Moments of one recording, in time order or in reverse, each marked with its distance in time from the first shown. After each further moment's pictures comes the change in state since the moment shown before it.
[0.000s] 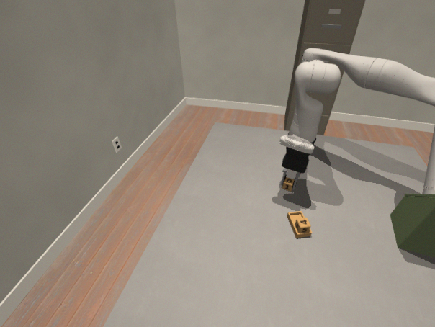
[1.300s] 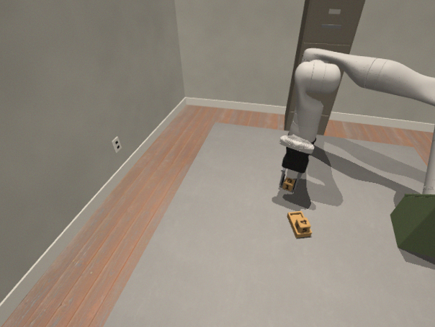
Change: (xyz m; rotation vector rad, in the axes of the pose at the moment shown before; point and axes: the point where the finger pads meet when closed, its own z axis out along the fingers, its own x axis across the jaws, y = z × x) arm 0.000 0.000 0.000 0.000 0.000 0.000
